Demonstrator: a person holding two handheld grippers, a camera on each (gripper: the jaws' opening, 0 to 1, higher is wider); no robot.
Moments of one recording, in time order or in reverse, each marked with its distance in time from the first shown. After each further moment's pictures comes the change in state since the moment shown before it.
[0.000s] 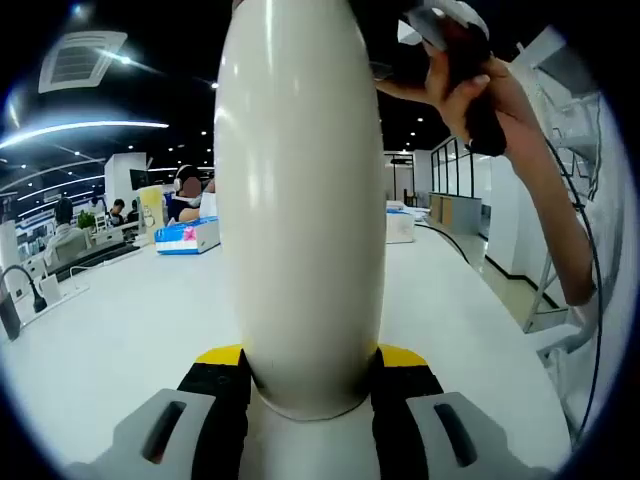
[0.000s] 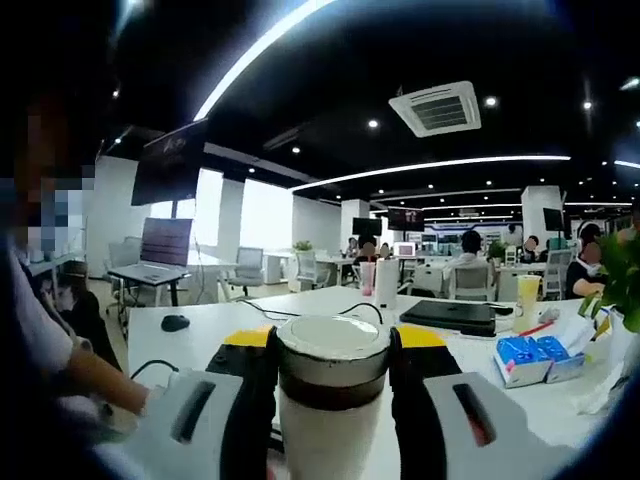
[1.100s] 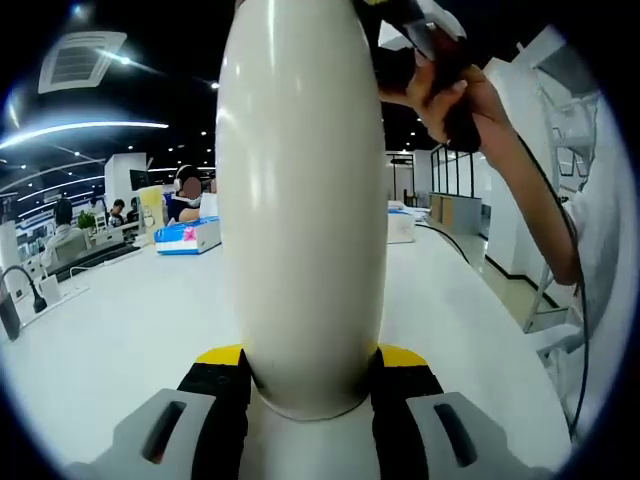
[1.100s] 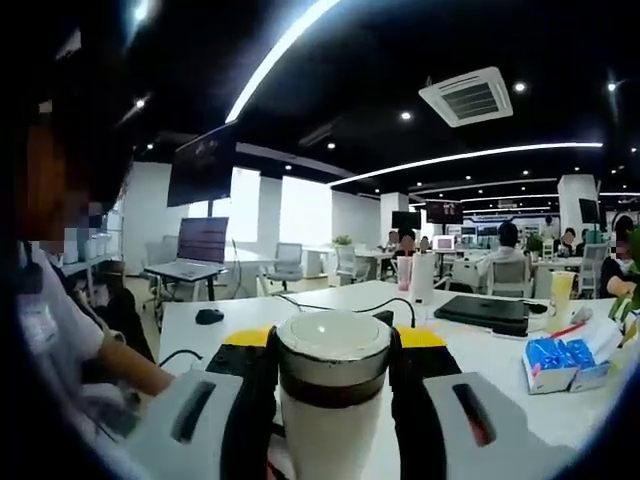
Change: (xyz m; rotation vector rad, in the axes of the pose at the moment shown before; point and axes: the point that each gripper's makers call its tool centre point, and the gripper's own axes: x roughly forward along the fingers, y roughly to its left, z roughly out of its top) left arm 0.000 0.001 0.000 0.001 -0.001 -0.001; right arm -0.001 0.007 -0.001 0.011 0.031 0.193
